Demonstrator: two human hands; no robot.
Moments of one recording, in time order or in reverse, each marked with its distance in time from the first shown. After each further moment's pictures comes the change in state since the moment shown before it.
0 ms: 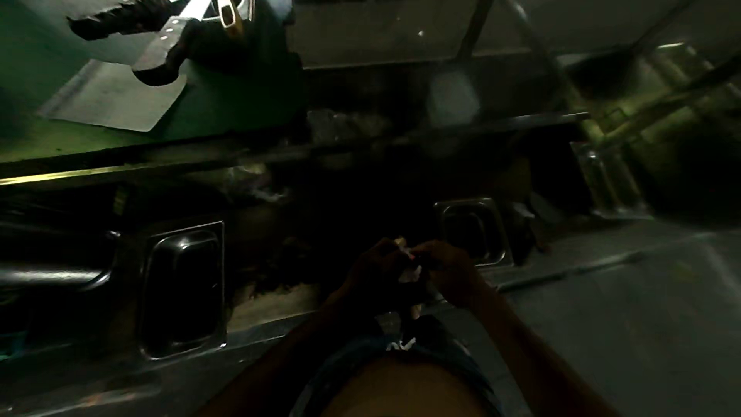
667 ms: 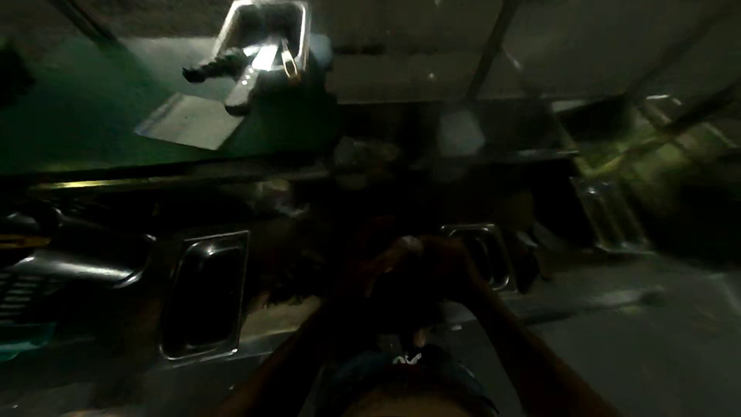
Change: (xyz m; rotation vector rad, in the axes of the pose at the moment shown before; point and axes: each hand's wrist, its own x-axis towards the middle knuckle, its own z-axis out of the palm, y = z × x) left_hand 0.013 0.021 -0.059 -0.701 0.335 -0.267; right_hand 0.042 -0.057 -0.028 0.200 0.104 -0.166
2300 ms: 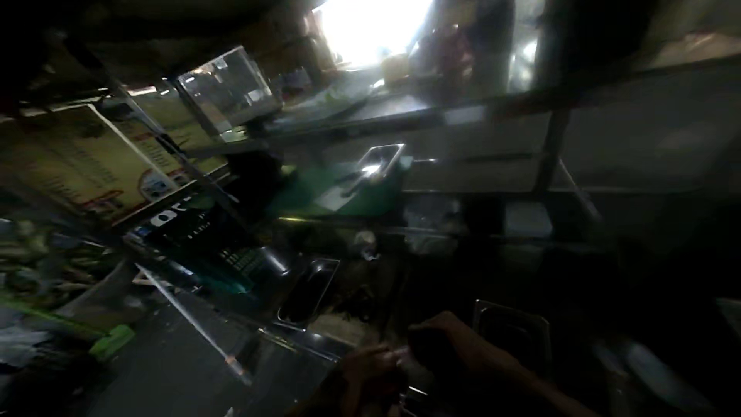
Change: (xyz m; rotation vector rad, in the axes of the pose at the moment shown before) left_hand -0.136 0.151 0.129 -0.103 0.110 -0.372; right_hand -0.026 -0.020 -0.091 0.259 -0.742 -0.590
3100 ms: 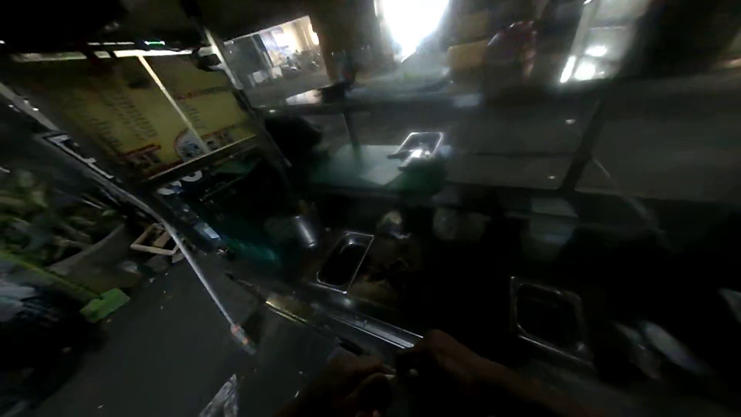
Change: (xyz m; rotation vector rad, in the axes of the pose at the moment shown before) left_hand -0.163 -0.032 -0.111 0.705 -0.095 0.151; right_hand 0.069 -0.094 0.152 -0.089 -0.294 0.026
